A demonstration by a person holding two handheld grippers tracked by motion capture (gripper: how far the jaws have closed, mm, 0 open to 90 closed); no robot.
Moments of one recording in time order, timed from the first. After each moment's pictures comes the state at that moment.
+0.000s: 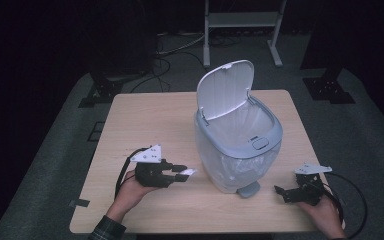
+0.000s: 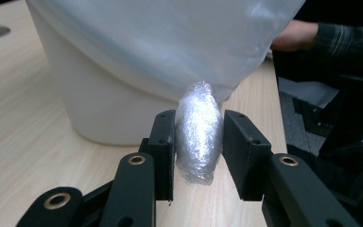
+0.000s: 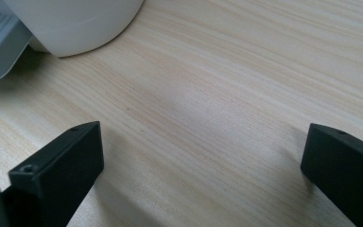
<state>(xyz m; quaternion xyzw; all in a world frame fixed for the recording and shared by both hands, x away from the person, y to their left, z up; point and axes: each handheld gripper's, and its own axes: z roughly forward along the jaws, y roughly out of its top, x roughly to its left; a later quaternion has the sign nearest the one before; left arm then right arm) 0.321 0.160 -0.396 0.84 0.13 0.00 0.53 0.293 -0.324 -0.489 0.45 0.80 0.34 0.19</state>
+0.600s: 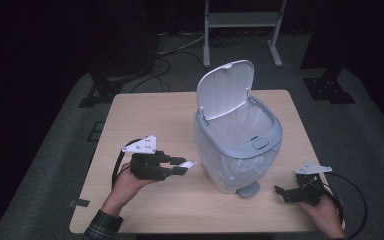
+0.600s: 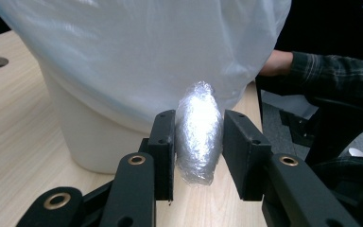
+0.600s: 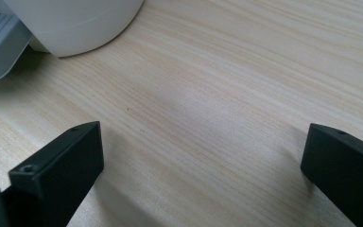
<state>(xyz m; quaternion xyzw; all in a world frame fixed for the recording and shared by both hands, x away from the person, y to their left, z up) 0.325 0.164 -0.362 0.82 0.12 -0.01 0.56 0.293 -0.324 -0.489 0.45 0.80 0.34 0.19</state>
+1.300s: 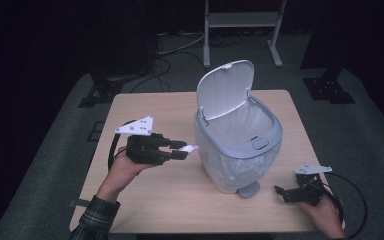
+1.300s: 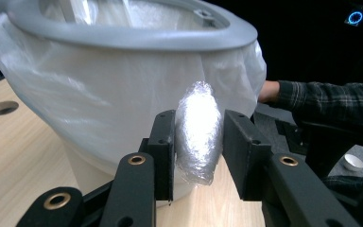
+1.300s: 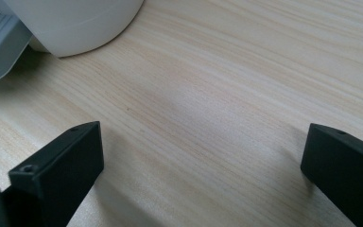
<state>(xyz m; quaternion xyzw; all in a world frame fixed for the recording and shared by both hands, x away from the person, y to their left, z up) 0.337 0.161 -0.309 0.81 0.09 0.00 0.58 0.293 -0.324 -0.489 0.45 0.80 0.34 0.19</state>
